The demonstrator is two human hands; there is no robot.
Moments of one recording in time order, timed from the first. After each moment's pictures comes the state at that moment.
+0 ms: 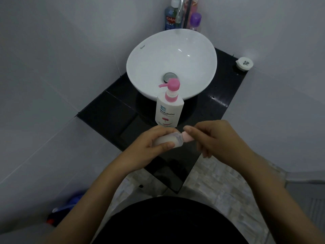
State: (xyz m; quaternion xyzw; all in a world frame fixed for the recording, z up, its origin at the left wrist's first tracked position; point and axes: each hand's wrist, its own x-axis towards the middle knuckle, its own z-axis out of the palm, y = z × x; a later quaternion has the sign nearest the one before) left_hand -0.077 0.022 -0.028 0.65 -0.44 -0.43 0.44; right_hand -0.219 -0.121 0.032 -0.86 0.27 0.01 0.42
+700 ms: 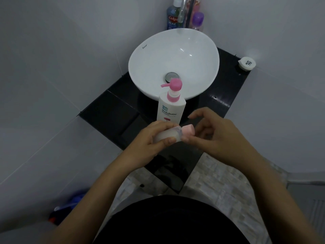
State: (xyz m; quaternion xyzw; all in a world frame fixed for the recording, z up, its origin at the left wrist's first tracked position) left_hand -0.076 0.020 -0.025 0.66 -0.43 -0.40 0.47; right_hand -0.220 -0.120 0.038 -0.87 0.26 -0.02 0.42
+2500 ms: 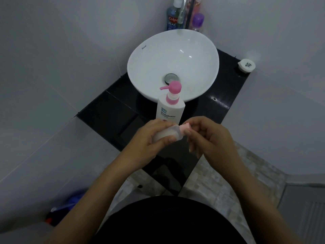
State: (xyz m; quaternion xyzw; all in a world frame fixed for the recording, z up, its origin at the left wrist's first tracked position) left_hand -0.073 0.013 -0.021 0.70 -0.43 -0.35 0.45; right_hand -0.213 -0.108 0.017 -0.80 0.27 -0.14 0.51
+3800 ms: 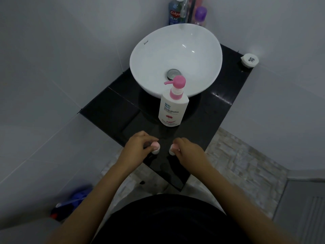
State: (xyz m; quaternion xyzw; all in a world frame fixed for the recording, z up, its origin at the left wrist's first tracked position) left_hand -0.057 0.038 -0.109 0.82 -0.39 -0.29 0.31; right_hand -0.198 -0.093 -0.098 -0.93 0.27 0.12 0.23
